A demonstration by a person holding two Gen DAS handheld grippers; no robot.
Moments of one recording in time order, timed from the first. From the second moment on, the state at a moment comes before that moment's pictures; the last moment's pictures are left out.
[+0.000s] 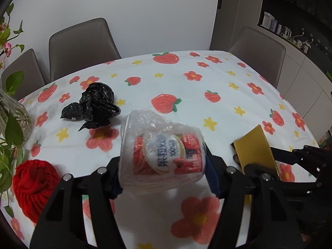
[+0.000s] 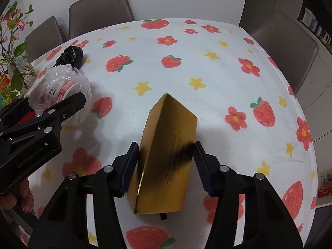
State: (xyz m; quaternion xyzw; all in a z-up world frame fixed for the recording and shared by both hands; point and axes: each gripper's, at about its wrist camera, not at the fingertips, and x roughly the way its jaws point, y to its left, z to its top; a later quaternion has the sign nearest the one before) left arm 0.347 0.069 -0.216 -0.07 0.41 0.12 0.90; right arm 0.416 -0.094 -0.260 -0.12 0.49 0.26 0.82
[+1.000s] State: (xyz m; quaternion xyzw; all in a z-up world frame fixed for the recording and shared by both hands) left arm 0.199 -0.035 -0.155 0.01 0.39 -0.04 0.92; right arm 0.238 -0.203 -0.188 -0.06 0.44 0.17 0.88
